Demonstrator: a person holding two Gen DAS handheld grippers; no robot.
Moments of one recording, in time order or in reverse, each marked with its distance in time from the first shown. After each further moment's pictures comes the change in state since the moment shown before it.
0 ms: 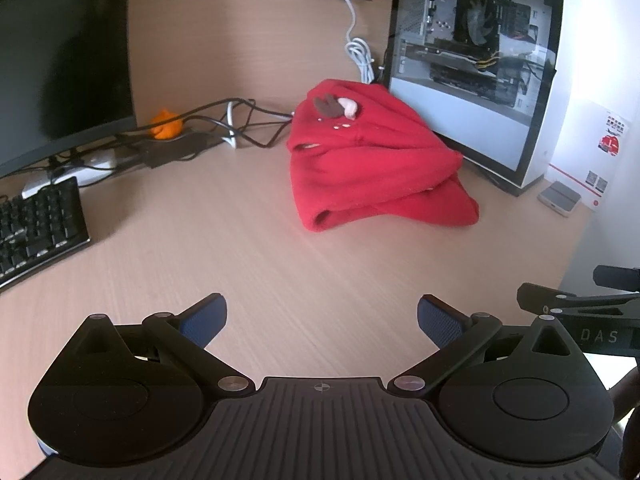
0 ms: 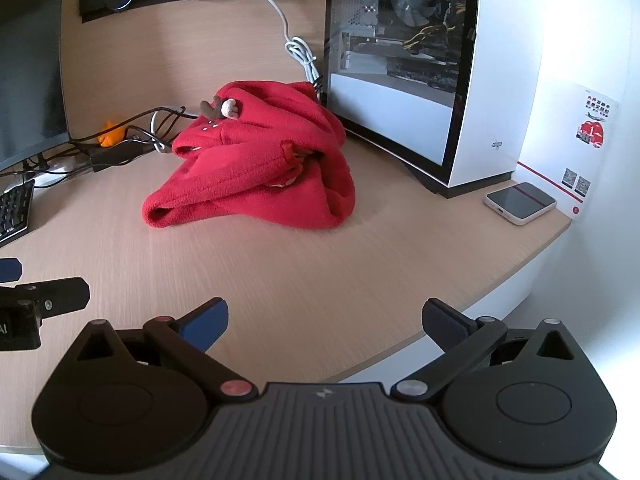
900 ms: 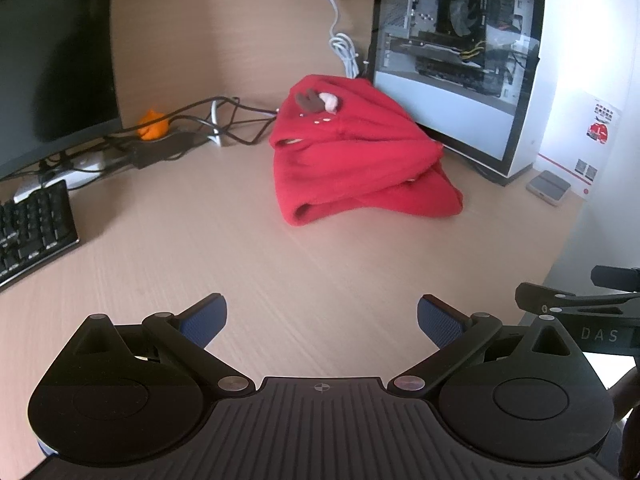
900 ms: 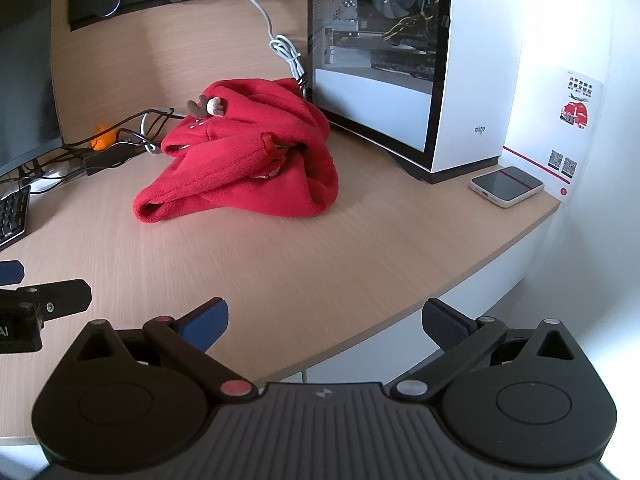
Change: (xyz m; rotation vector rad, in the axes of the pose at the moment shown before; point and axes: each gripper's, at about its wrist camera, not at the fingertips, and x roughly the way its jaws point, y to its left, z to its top) left arm -0.003 -0.013 -0.003 0.034 0.008 -0.020; right arm -0.009 -0.016 -0.011 0.046 0.005 -0.011
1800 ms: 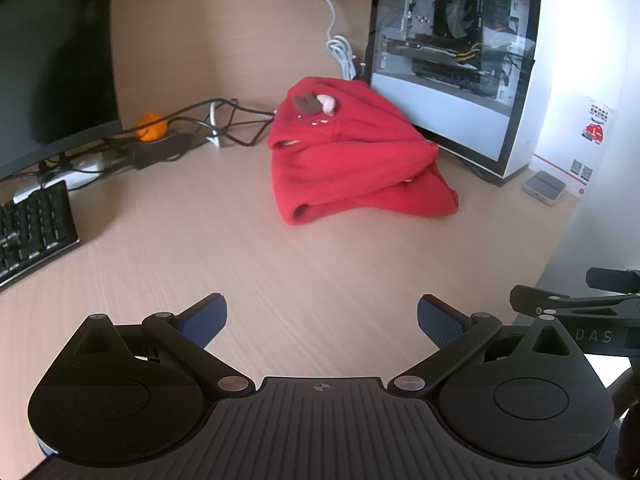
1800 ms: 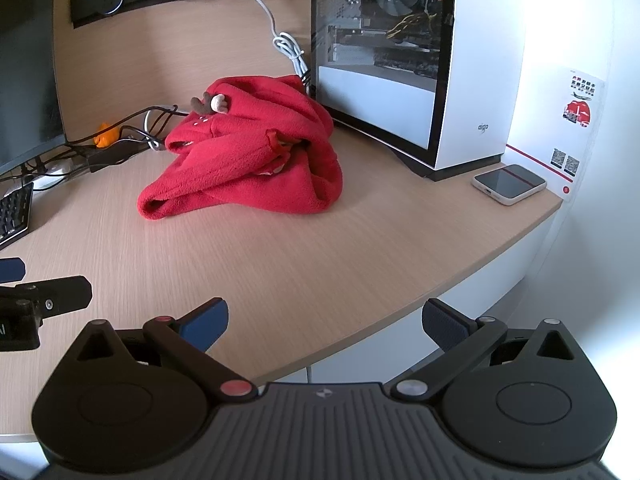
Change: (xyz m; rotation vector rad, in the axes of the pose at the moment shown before) left arm -0.004 0.001 -0.001 -0.005 -0.004 -0.008; right arm 0.000 0.002 0.000 -0.008 0.011 0.009
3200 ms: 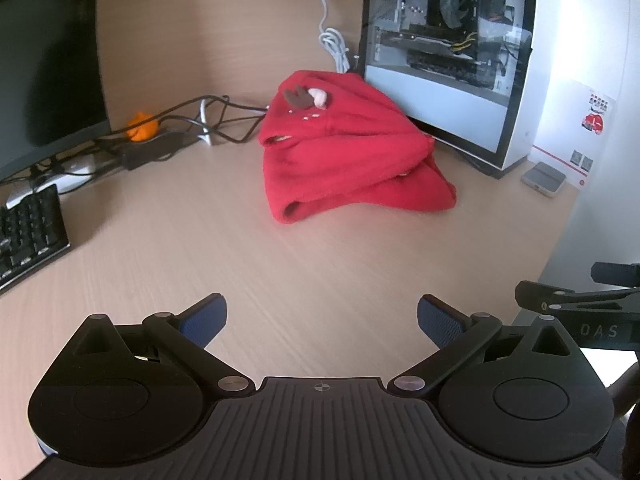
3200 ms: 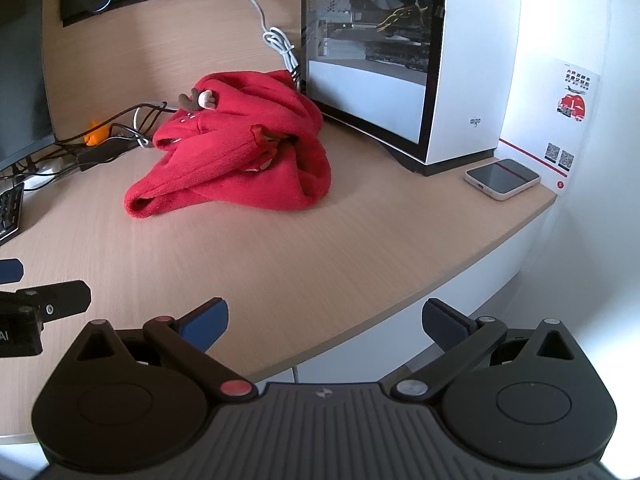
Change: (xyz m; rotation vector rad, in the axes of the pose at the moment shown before) left arm 0.010 -0.007 0.003 0.022 0.020 0.000; right arm 0.007 -0.008 0.001 0.009 0.017 -0.016
